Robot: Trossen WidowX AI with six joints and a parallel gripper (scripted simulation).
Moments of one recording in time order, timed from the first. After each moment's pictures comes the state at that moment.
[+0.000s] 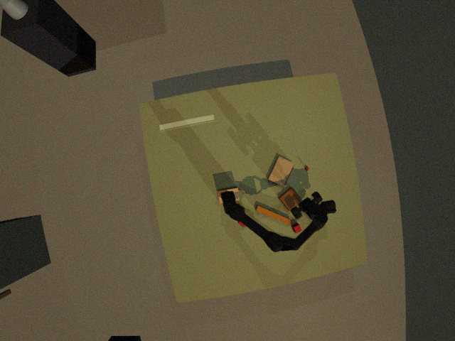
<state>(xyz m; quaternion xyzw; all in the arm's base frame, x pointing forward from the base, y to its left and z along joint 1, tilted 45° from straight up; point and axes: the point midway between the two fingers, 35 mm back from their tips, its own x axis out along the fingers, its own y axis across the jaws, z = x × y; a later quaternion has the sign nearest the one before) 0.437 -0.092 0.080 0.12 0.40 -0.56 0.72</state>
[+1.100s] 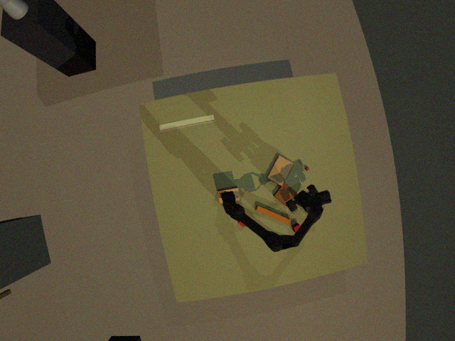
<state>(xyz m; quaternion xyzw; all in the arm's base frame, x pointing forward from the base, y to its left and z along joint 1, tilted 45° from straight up) 0.413 -0.059 0.047 0.12 0.39 -0.56 0.72</state>
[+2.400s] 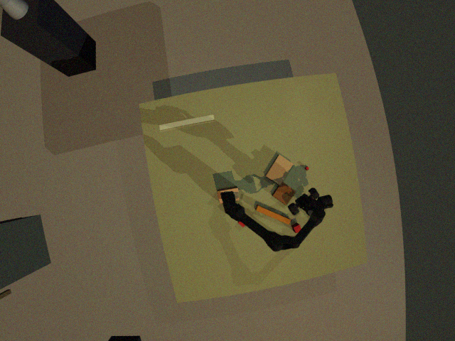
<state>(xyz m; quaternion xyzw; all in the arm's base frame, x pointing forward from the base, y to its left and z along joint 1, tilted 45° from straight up) 0.424 -0.080 0.060 0.12 0.40 -0.56 0.72</state>
